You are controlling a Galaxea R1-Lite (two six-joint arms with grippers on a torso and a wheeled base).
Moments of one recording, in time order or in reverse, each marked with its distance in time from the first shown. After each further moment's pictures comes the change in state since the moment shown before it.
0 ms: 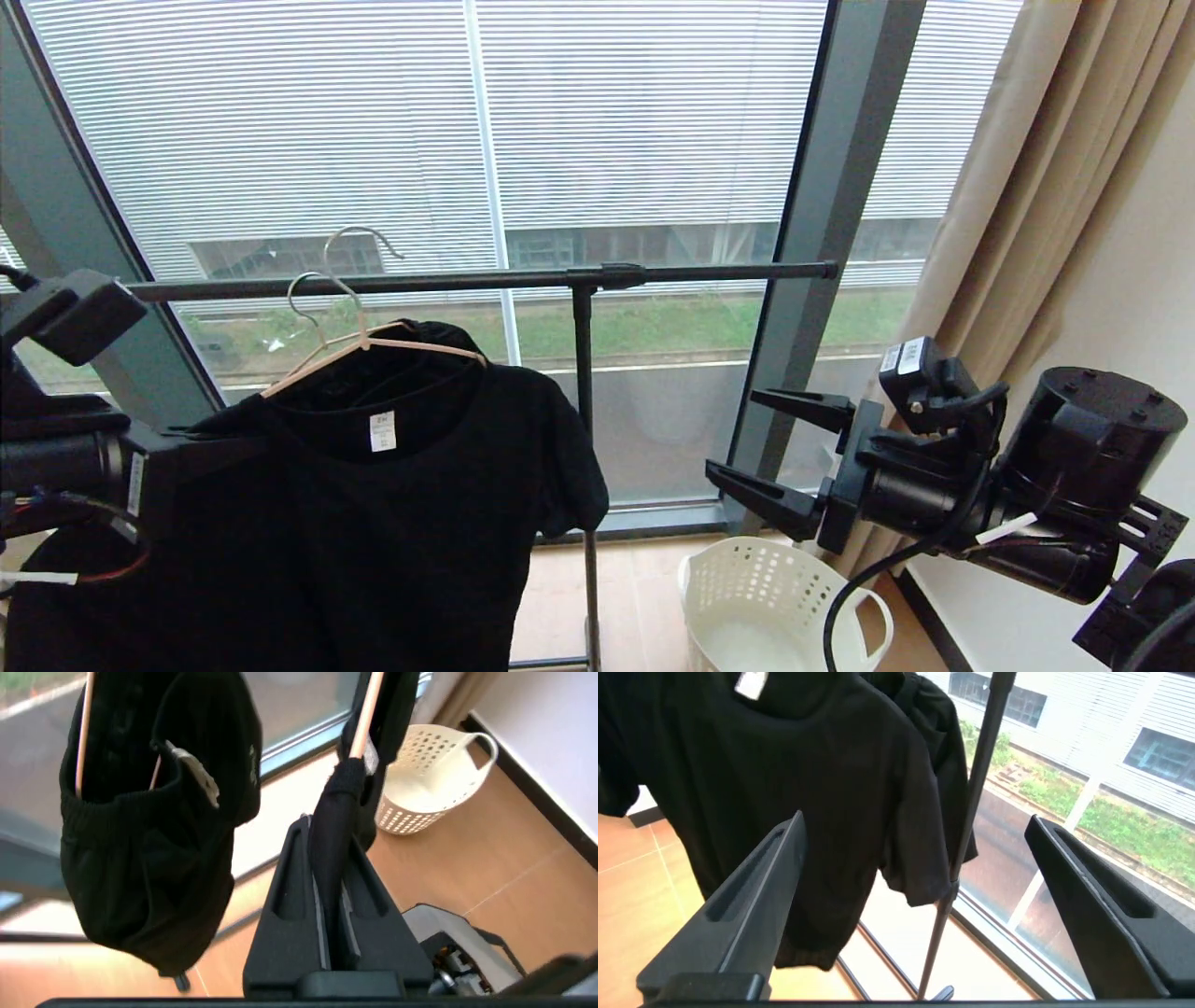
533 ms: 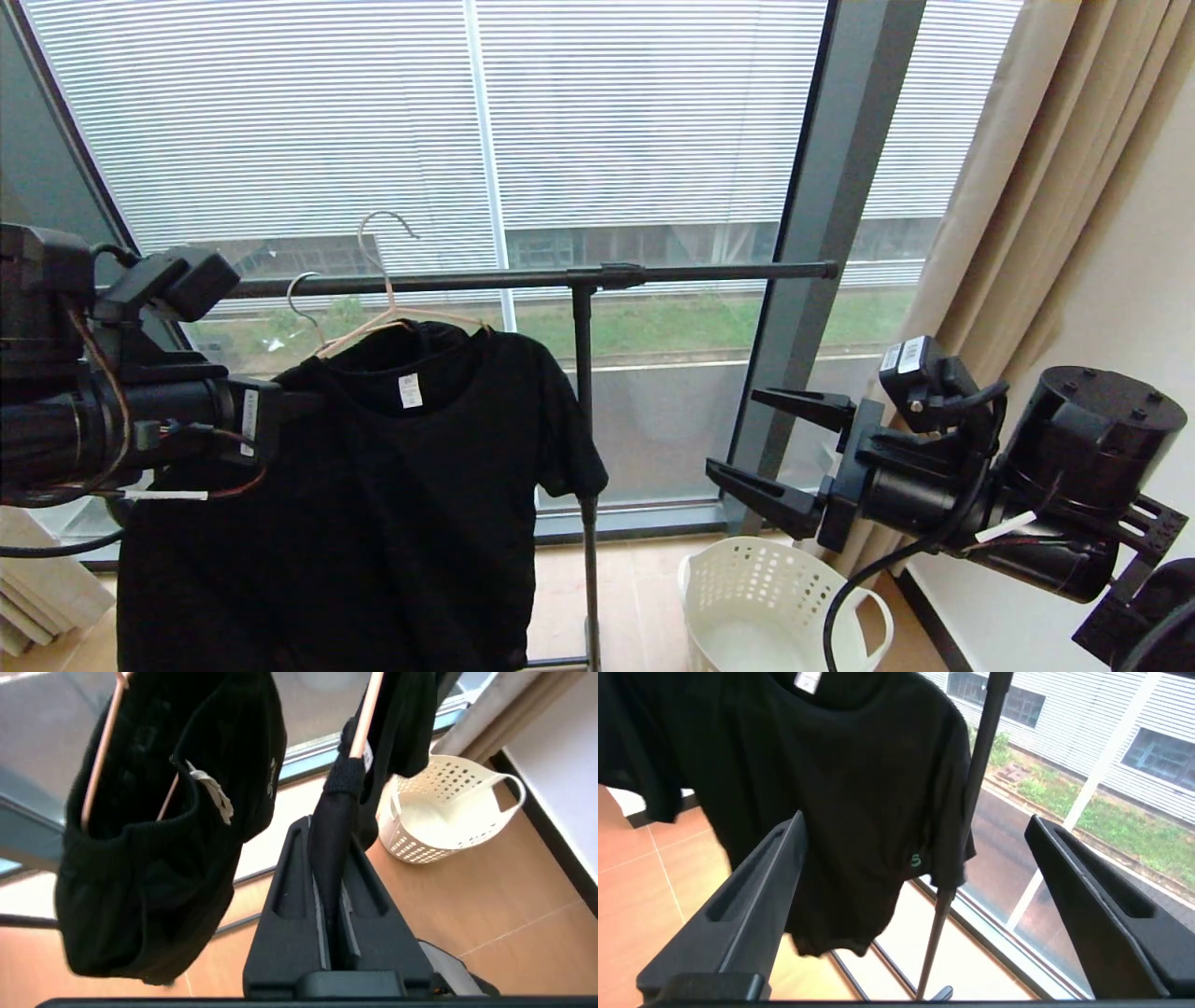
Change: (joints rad) left arm -0.124 0.173 -0.056 -0.153 0.224 -0.171; right arm -0.003 0.001 -0.001 0.000 -0.001 0.000
